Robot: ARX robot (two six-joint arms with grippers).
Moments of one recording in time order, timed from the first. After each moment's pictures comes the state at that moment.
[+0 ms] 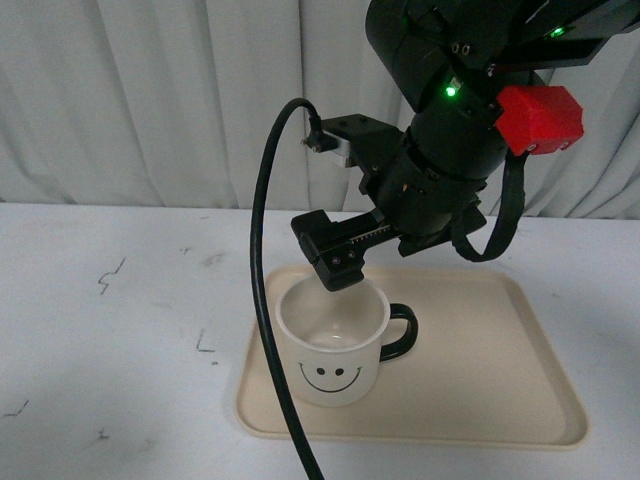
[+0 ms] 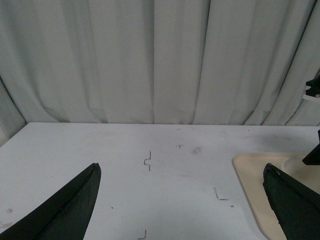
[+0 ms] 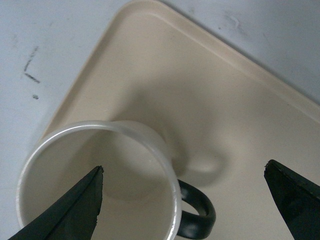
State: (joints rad) left arm 0.00 0.01 0.01 0.00 0.00 0.00; right arm 0.43 2.15 1.58 -0.52 -0.09 -0.13
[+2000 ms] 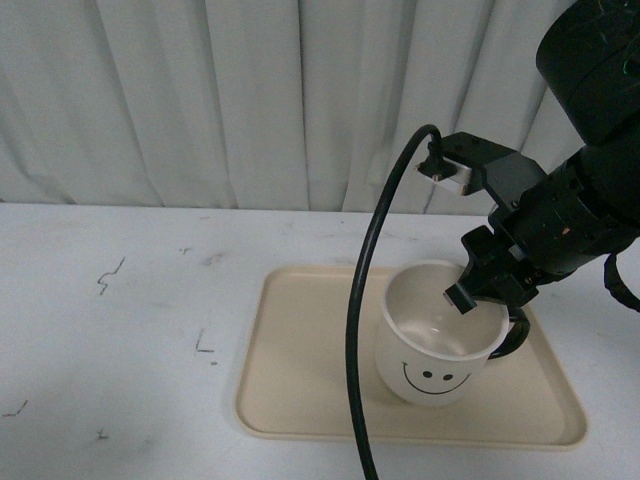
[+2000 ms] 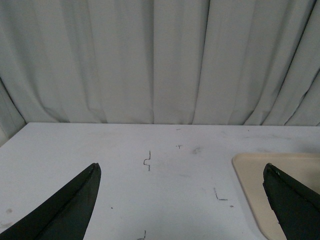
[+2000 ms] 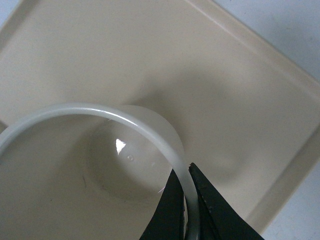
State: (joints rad) left arm 0.00 0.01 0.01 0.00 0.00 0.00; right arm 0.25 1.96 1.24 -0.35 -0.20 -0.36
